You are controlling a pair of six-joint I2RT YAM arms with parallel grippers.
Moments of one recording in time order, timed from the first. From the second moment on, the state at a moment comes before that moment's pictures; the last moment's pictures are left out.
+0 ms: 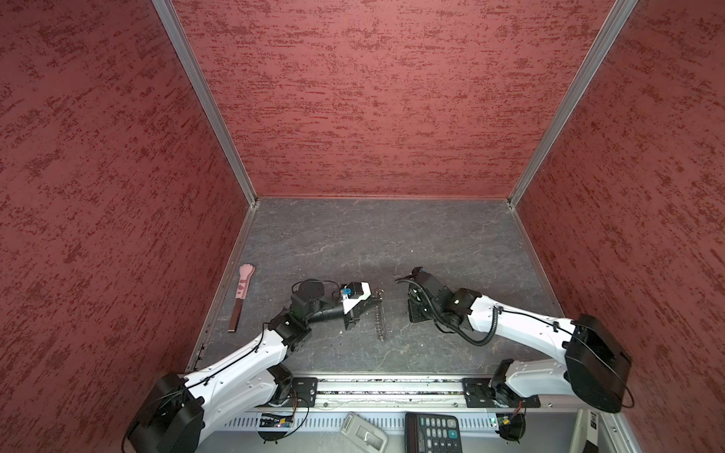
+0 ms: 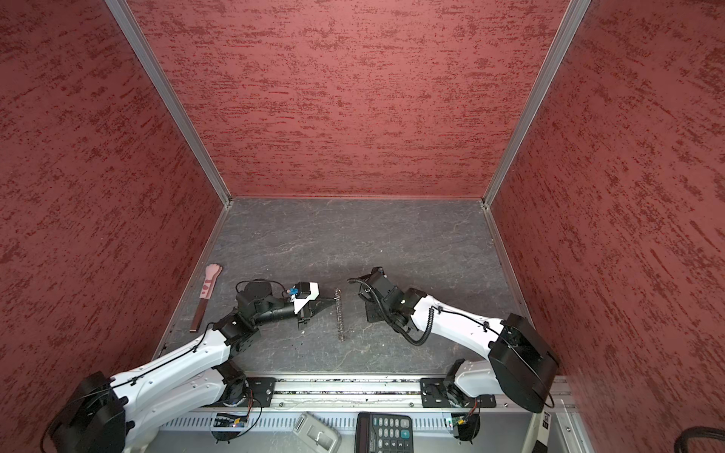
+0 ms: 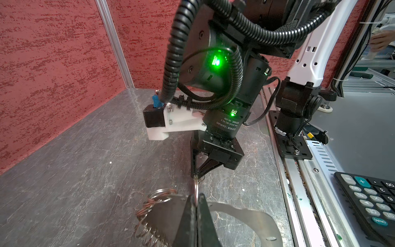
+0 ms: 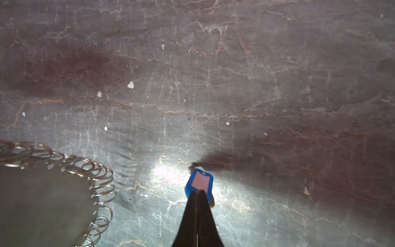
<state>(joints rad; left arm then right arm) -0.65 0.92 0.36 0.37 0.65 0.20 0.86 1.34 0.75 -0.45 0.07 0.62</state>
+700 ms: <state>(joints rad) -0.65 0.93 0.36 0.37 0.65 0.20 0.86 1.43 0.70 -0.44 0.05 0.60</state>
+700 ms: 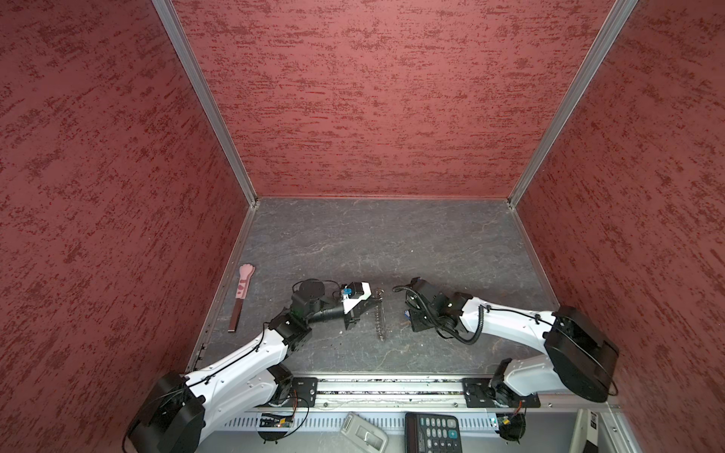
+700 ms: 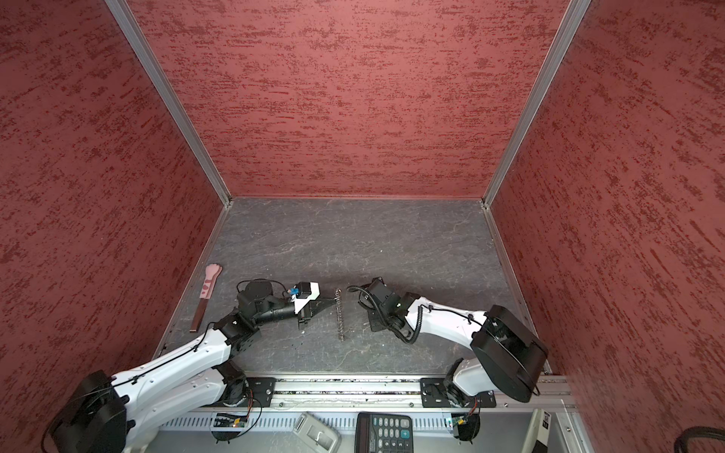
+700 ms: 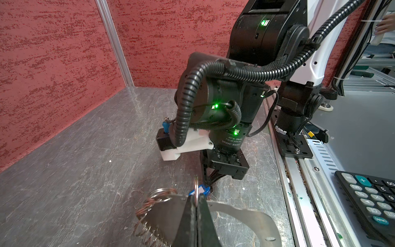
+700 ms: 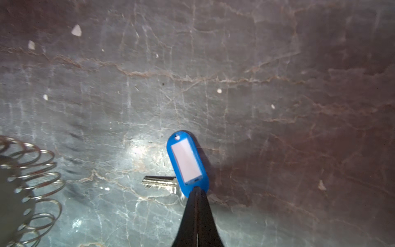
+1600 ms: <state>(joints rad) -0.65 0.93 0.36 0.37 0.64 0.21 0.86 1.40 0.78 -0.58 0.05 0.61</state>
